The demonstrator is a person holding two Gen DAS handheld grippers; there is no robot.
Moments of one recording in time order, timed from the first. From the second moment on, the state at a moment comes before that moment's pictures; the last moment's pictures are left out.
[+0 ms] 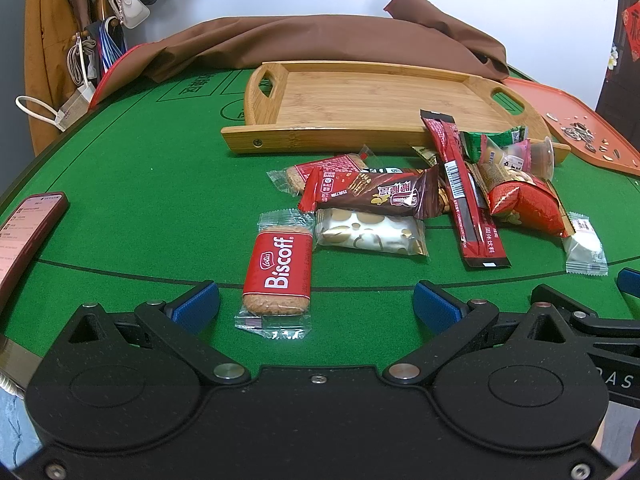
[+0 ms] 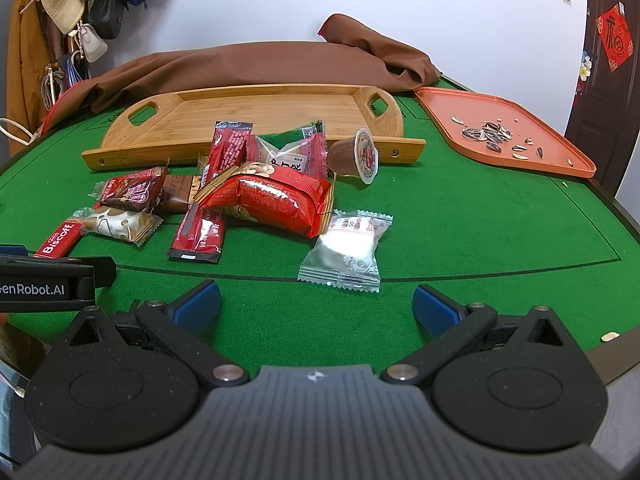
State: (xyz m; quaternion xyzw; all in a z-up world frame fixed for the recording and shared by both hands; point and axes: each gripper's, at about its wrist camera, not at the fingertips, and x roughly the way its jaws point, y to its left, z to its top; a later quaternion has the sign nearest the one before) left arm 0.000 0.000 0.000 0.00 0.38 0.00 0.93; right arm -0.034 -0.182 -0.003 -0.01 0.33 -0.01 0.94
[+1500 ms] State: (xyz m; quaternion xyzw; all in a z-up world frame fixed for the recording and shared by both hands) left arm 0.000 0.010 -0.005 0.00 0.35 0.01 0.94; right arm -0.038 -0.180 -0.004 -0.01 0.31 -0.02 0.95
